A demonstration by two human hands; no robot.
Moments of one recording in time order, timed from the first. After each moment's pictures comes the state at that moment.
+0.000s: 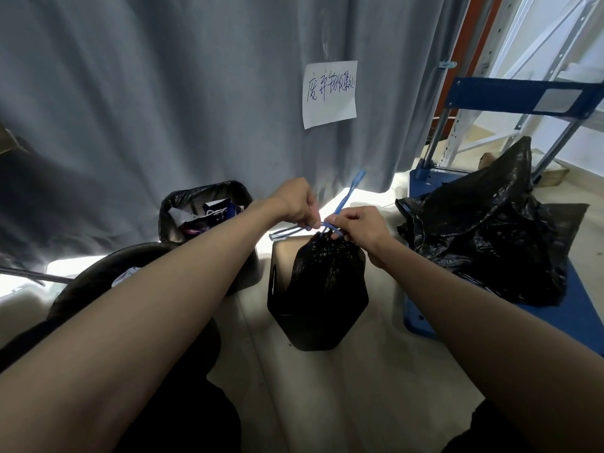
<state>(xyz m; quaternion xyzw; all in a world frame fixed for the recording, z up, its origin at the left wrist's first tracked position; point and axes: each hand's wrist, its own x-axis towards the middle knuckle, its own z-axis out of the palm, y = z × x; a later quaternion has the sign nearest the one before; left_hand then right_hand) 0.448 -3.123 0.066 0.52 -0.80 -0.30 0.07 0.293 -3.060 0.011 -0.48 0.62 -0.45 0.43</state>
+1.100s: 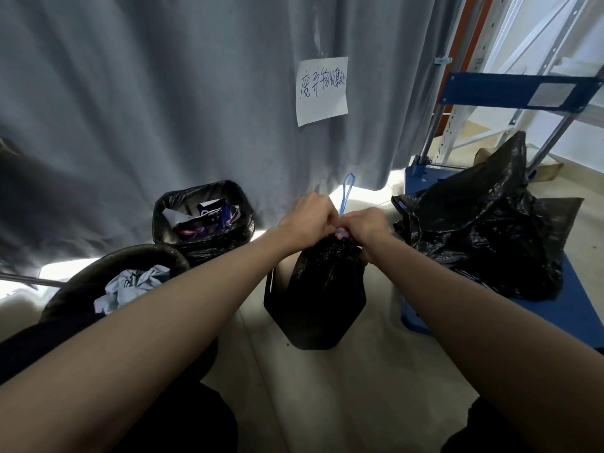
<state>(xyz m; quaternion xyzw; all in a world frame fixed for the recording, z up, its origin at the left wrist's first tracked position) 0.417 -3.087 0.044 0.46 -0.87 -0.11 0.14 0.293 -3.065 0.013 -0.33 0.70 -0.45 0.44</state>
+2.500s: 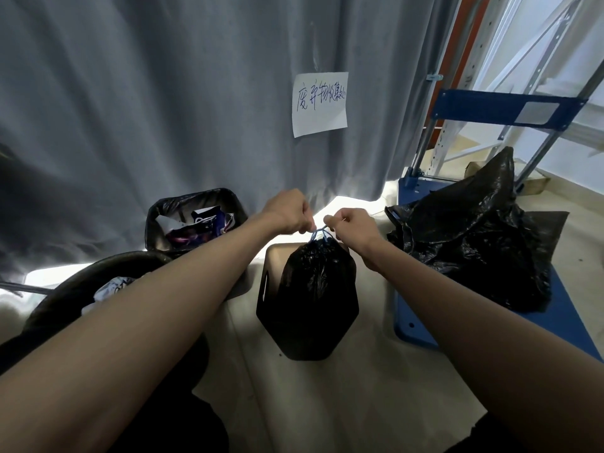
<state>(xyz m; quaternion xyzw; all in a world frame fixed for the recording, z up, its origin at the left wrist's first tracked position) 0.437 -3.119 0.058 0.56 -0.80 -0.21 0.09 0.293 -3.059 0.028 -0.51 0.69 -0.39 0.33</state>
